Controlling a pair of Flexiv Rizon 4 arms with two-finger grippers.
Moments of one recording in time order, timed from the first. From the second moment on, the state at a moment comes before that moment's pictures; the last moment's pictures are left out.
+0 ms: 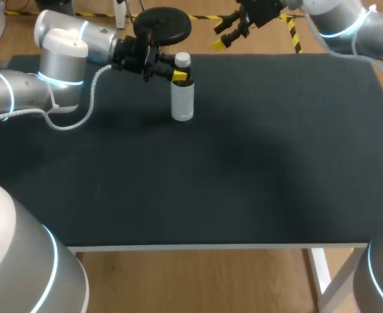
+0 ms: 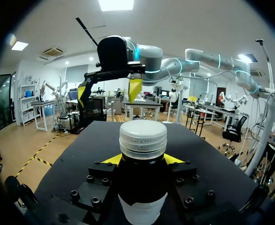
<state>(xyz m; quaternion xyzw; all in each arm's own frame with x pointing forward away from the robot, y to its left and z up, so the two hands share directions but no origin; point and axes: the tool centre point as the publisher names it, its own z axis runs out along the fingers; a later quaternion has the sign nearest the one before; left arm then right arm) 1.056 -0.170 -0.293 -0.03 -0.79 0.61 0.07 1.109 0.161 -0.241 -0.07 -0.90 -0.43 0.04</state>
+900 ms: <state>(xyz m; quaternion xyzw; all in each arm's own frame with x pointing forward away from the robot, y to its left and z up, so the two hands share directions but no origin) 1.056 -0.170 -0.293 -0.03 -0.79 0.61 0.07 1.096 0.222 -0.254 -0.04 -0.91 -0.41 0.07</state>
